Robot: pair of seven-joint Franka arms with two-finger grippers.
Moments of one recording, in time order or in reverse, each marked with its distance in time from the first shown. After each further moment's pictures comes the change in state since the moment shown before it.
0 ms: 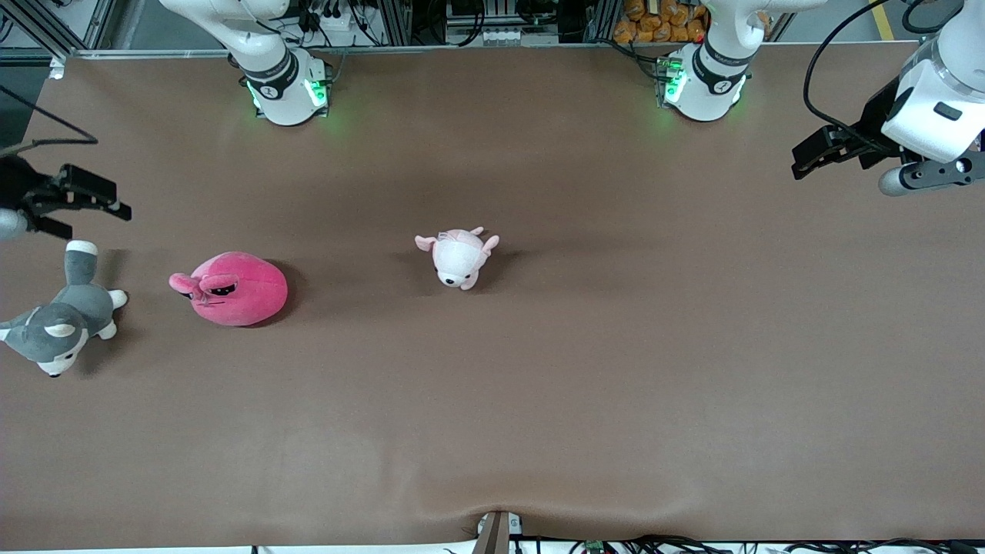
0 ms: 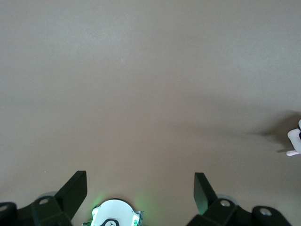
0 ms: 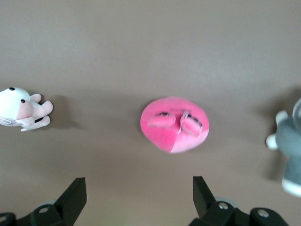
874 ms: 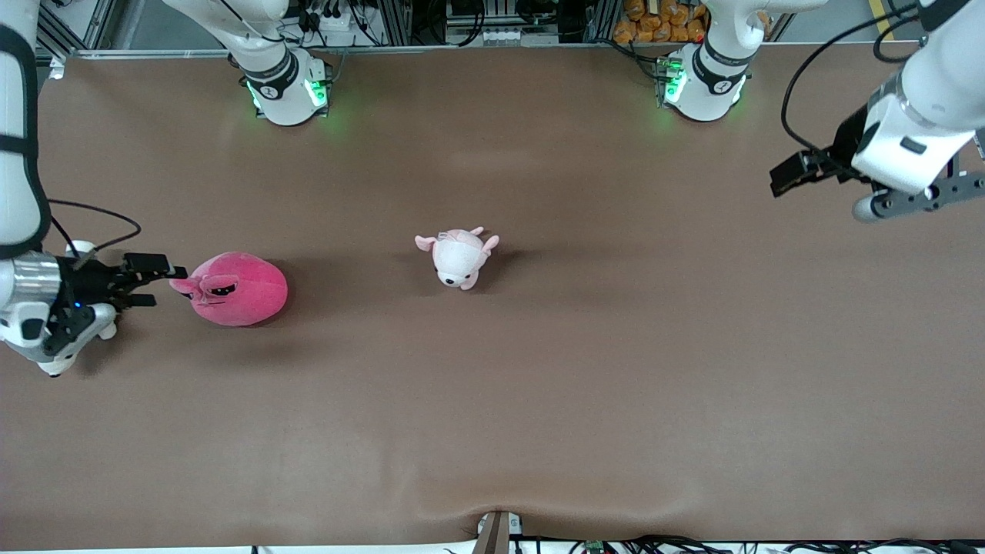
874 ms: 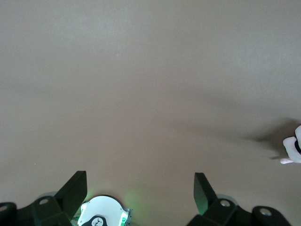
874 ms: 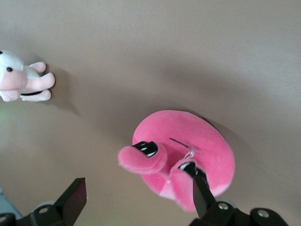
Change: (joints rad) left arm -0.020 0.040 -0.018 0.012 0.000 -0.004 -0.112; right arm -0.112 0.324 -0.006 -0.003 0.178 0.111 -0.430
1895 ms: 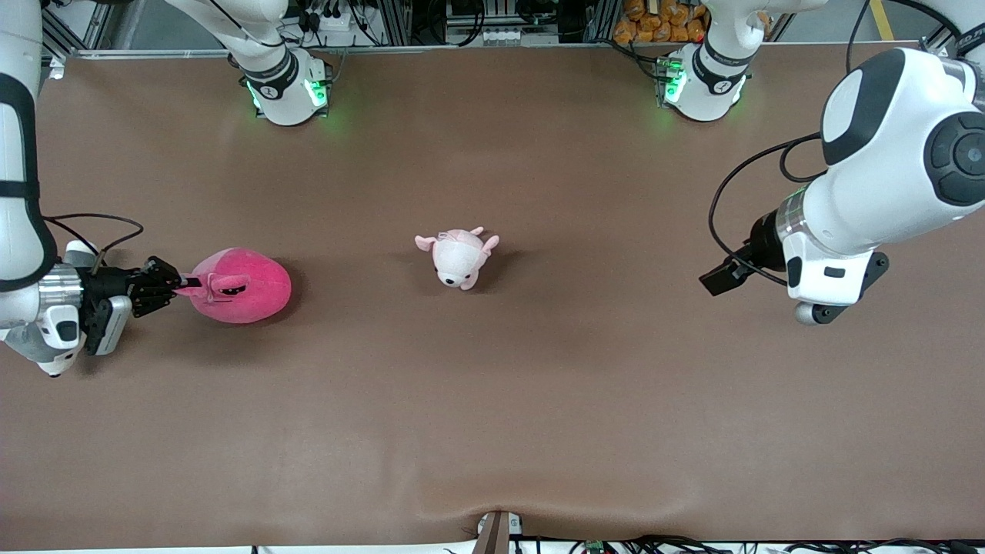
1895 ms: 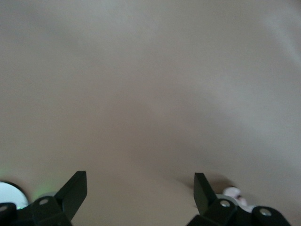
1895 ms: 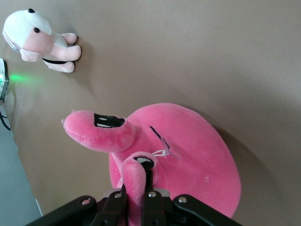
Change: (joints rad) left arm 0.003 0.324 -0.106 0.217 -0.017 0.108 -0.480; right arm -0.088 0.175 -0.019 -0.046 0.162 -0.017 -0.435
